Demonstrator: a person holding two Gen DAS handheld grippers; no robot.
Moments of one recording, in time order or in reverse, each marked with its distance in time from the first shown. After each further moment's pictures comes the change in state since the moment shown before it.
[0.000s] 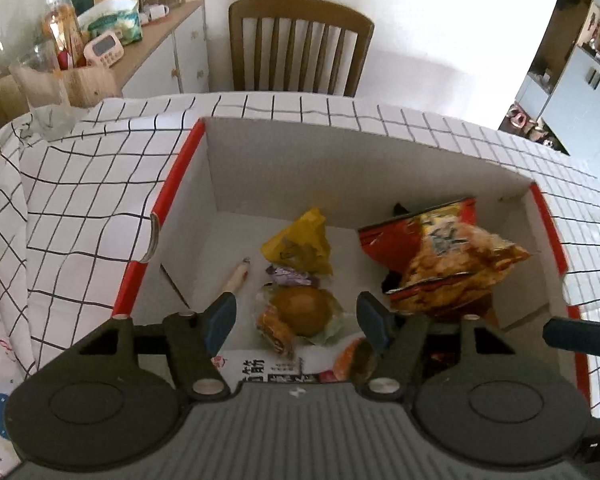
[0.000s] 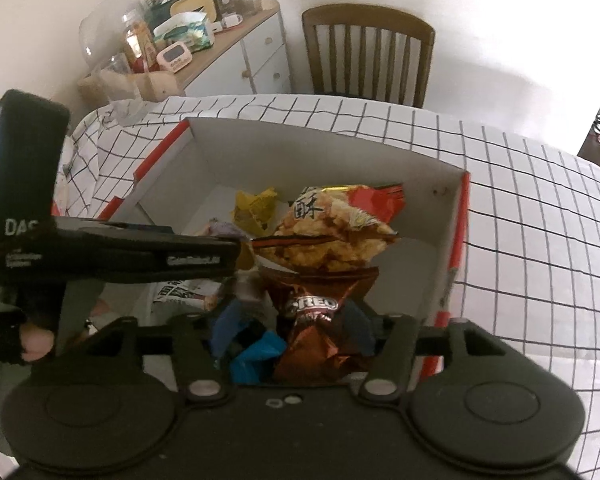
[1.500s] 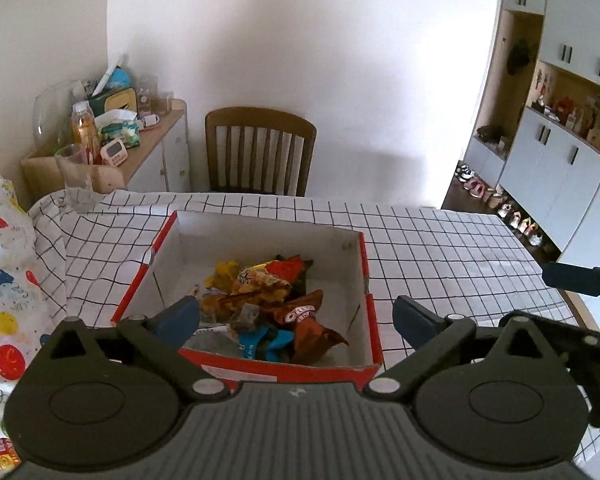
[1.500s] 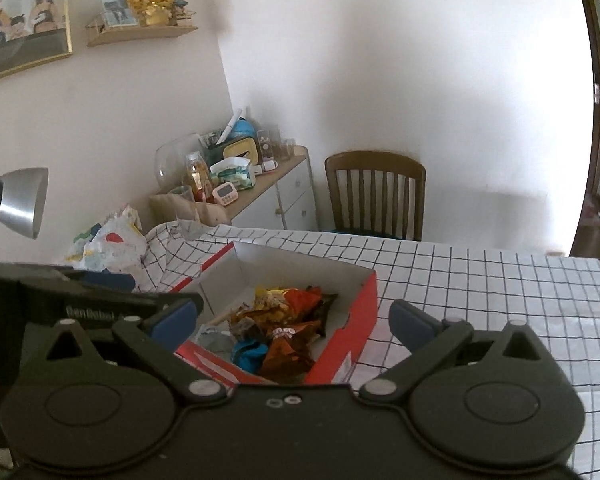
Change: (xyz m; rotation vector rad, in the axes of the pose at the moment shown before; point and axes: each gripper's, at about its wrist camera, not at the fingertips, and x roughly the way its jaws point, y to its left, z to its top) left arm -0.200 -0.089 -0.075 0.031 -0.303 -0.039; right arm -0.187 -0.067 -0.080 -0.080 -0.438 0.121
